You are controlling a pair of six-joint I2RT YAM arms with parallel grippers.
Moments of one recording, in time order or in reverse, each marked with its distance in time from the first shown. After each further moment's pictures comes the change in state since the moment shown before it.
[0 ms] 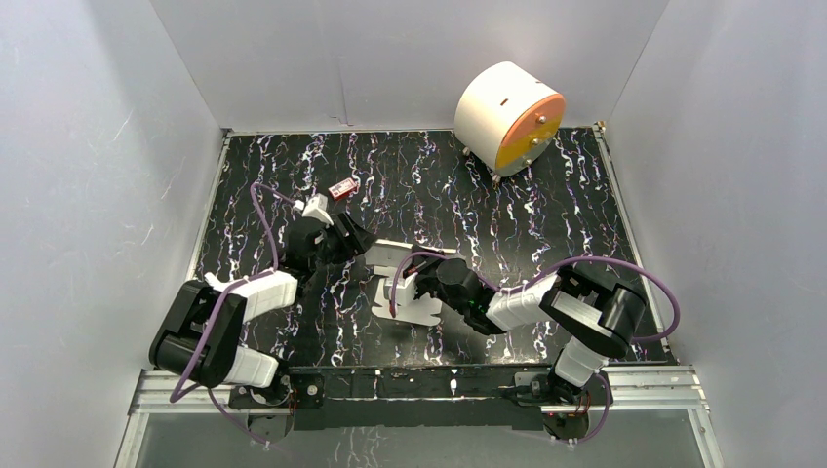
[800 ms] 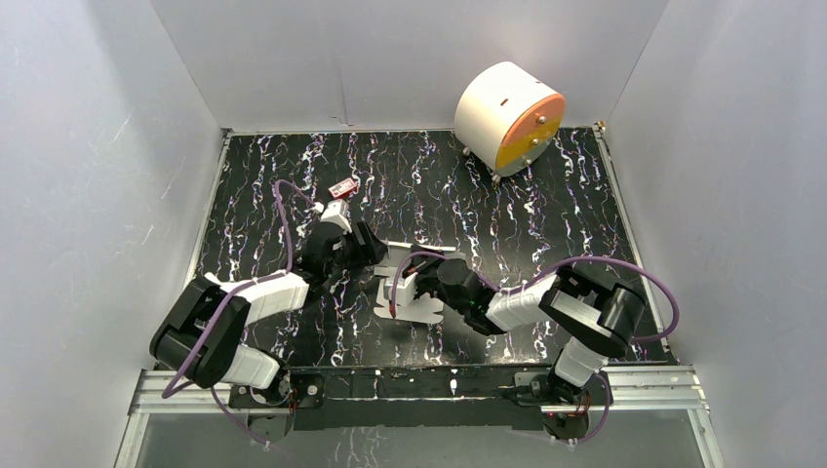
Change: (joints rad) left arm -0.148 0.007 0.017 -0.071 -0.134 0.090; right arm 0.002 0.002 -0.001 0.019 -0.005 -0.002
